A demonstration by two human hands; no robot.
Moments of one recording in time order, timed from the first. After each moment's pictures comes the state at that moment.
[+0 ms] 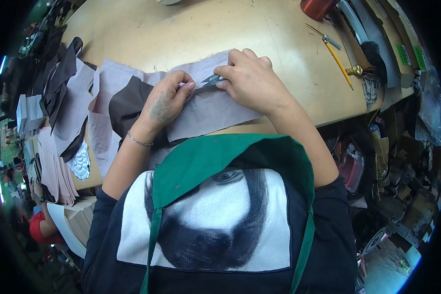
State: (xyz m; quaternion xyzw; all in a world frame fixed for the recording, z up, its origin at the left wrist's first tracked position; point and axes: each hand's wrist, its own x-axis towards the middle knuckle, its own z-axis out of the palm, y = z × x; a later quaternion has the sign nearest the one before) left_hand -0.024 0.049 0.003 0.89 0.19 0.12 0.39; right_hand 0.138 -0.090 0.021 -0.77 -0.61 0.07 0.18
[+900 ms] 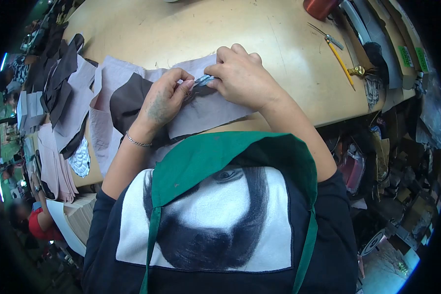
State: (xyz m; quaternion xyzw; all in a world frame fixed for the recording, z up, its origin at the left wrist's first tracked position) left_hand -0.028 0.050 0.001 0.89 0.19 0.13 0.40; right_hand 0.131 -0.076 0.022 -0.75 -0.63 0.10 0.16
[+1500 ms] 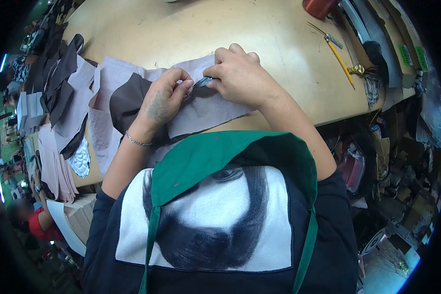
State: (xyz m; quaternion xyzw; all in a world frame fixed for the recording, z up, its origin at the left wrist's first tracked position) left_hand -0.028 0.050 0.000 0.89 0.18 0.14 0.40; right_hand 0.130 -0.076 0.021 -0.75 -0.63 0.11 0.17
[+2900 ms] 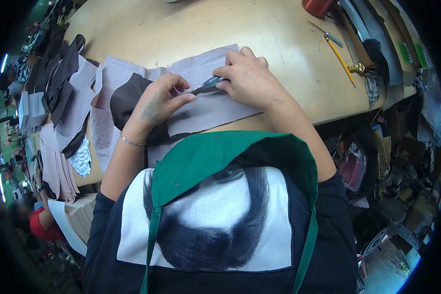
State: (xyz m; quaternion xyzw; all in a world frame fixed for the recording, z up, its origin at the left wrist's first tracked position) left_hand -0.042 0.058 0.006 0.91 0.17 0.09 0.37; right_hand 0.133 -0.087 0.014 -0.78 -0.60 0.13 0.15
